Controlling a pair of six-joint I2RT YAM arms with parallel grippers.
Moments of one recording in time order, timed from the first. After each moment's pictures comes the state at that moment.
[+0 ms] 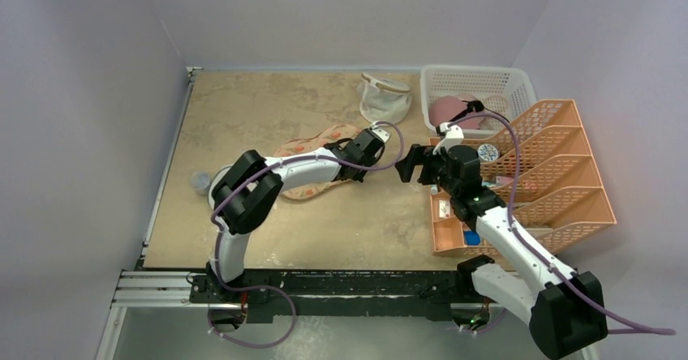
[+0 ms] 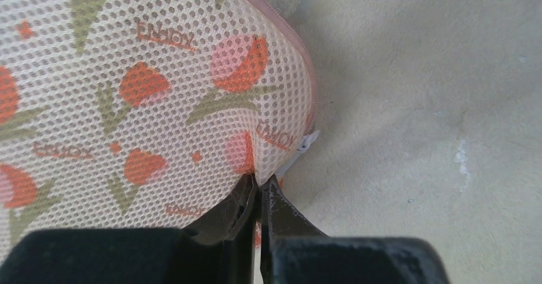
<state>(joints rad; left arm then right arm) -0.86 2.01 1.39 -0.33 -0.30 -0.14 0.34 0.95 0.55 -0.03 -0.05 0.35</state>
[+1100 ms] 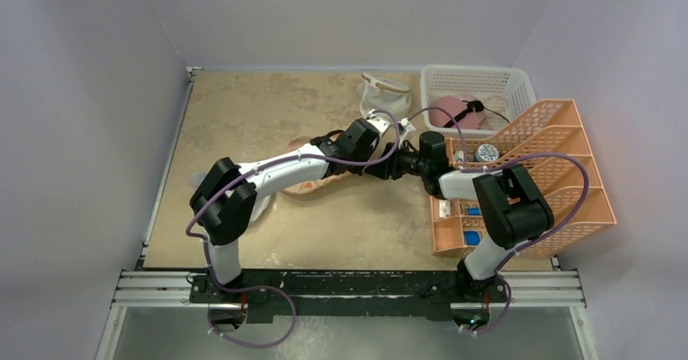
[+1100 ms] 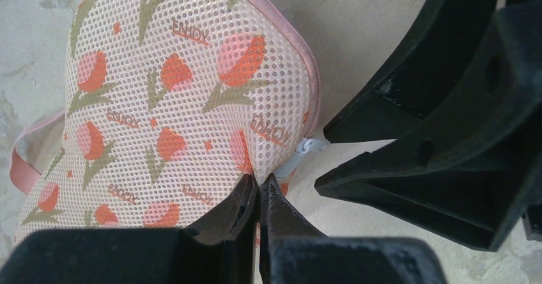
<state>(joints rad) -0.86 1.85 1.39 -0.39 -0.26 -0.13 0.33 1.65 0.63 0.56 -0.67 0.44</state>
